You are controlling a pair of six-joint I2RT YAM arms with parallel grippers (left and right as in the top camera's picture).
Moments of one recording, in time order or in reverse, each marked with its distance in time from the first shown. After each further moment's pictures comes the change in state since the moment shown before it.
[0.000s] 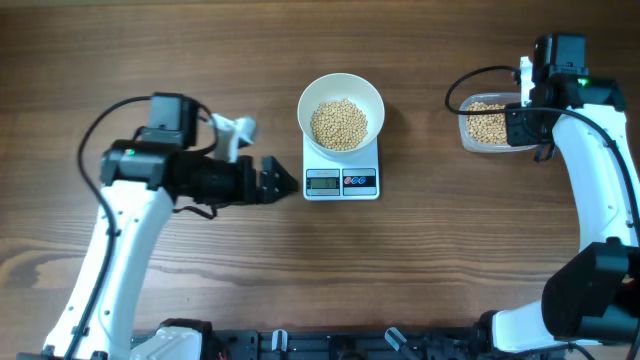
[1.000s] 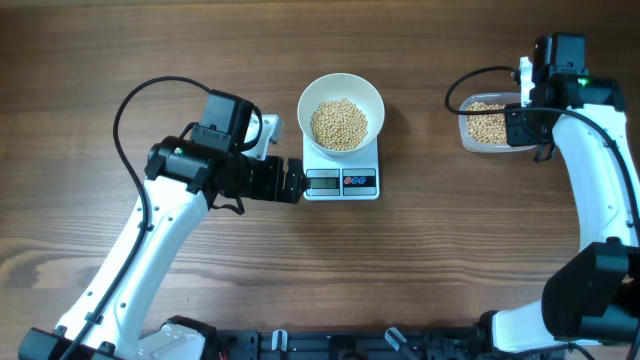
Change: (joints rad) left arm -0.197 0.035 0.000 0.143 -0.387 -0.105; right arm 0.000 0.000 0.000 -0.004 -0.003 0.000
